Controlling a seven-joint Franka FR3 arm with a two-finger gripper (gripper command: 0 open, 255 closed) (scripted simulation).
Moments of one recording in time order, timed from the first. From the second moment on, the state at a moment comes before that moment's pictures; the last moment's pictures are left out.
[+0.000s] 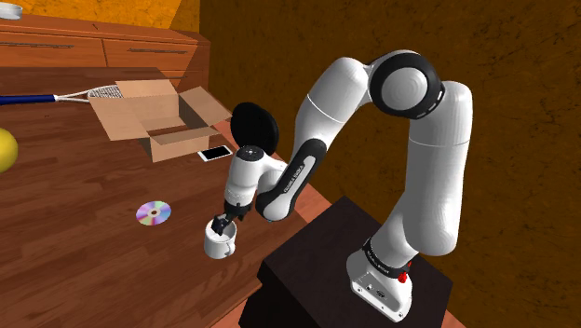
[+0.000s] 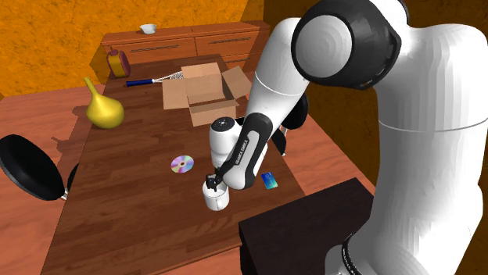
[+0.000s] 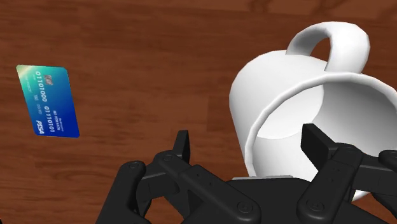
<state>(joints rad) 0.28 0.48 0.17 -2.42 -0.40 2.94 0.74</state>
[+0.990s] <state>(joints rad) 0.28 0.49 0.17 -2.42 -0.40 2.94 0.74</state>
